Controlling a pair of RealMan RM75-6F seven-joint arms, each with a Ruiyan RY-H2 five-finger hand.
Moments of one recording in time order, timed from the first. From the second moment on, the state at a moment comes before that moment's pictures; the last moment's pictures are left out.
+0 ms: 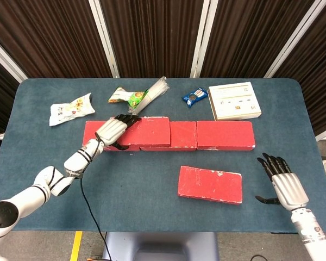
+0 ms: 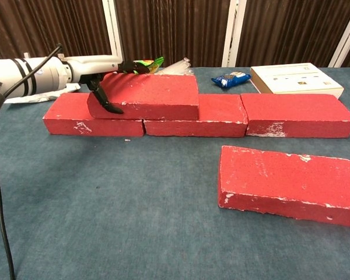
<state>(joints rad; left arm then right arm) -1.04 -1.62 -0.06 -0.81 1.55 0.75 -0.54 0.20 -1.13 0.00 -1.60 -1.52 1.29 -0.02</state>
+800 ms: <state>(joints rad) -1.05 -1.61 -0.04 -0.80 1.54 0.75 -0.56 0.20 -1.13 0.00 -1.61 -1.51 1.29 -0.04</state>
